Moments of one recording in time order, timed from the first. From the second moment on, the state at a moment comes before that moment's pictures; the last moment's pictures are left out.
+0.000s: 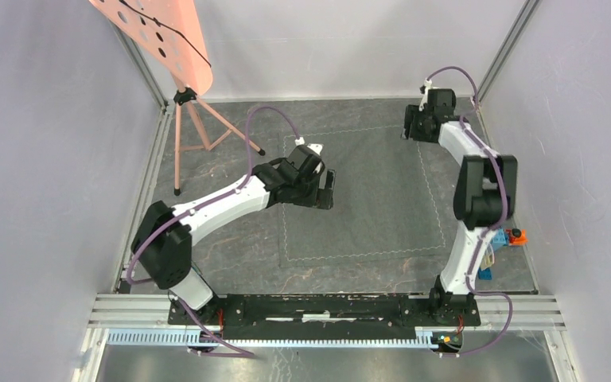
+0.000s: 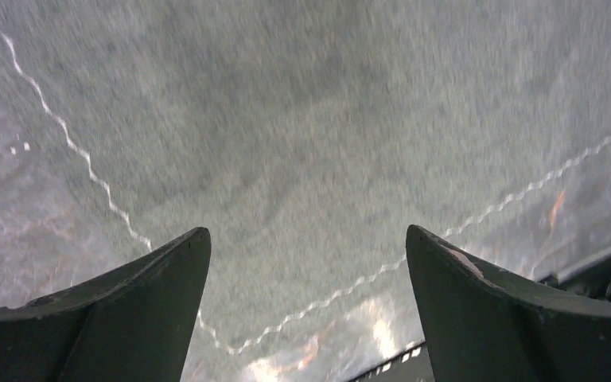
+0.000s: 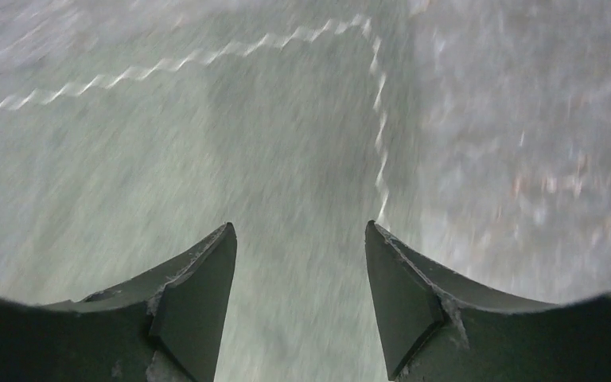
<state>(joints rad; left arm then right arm) -0.80 1.56 1.19 -0.55 -0.03 -0.52 -0.01 2.12 1.65 -0.34 -0.04 0.11</state>
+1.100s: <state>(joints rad) -0.57 2.35 1.91 -0.52 -0.31 -0.51 0.07 1.32 0.61 -0.18 -0.17 0.17</state>
